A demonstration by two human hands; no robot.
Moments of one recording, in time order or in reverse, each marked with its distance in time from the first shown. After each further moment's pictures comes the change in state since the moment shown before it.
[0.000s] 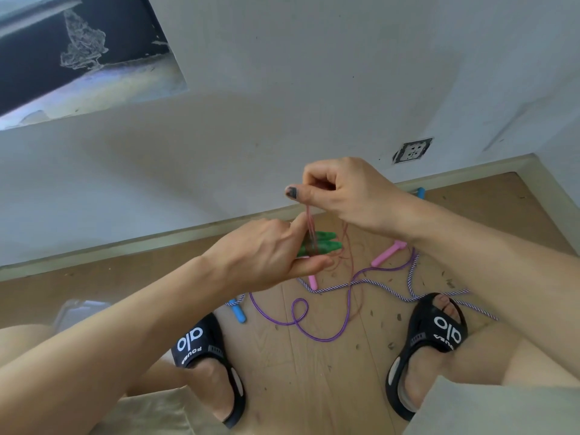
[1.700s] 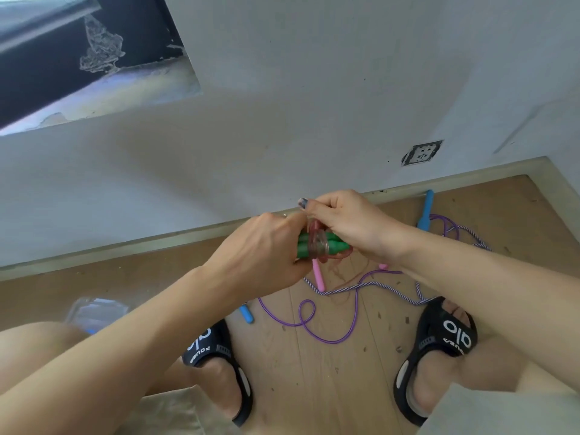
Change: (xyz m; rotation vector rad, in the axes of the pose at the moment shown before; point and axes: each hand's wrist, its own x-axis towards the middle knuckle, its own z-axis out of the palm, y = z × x) left_hand -0.011 -0.006 0.002 -0.021 0.178 -0.056; right_hand 0.000 0.028 0.045 0.367 -0.010 0.364
